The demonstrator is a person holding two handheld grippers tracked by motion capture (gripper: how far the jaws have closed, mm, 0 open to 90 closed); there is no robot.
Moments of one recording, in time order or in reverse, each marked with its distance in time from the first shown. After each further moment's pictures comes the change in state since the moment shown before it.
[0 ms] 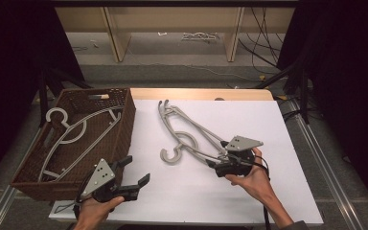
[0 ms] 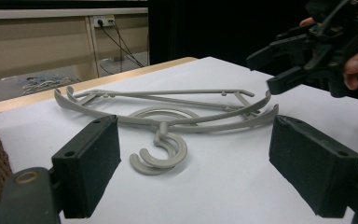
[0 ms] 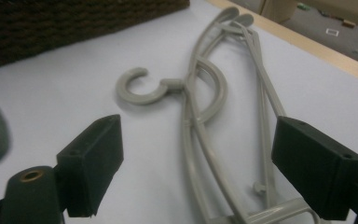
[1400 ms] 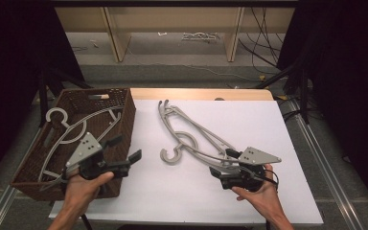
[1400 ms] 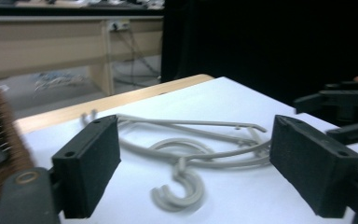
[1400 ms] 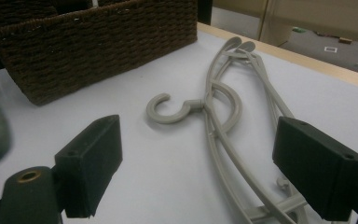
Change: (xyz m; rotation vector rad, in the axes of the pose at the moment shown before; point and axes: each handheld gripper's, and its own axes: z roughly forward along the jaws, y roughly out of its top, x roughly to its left) left arm 0.013 0.062 0.001 0.013 0.016 -0.034; right arm 0.028 -0.016 -0.042 -0.170 0.026 0.112
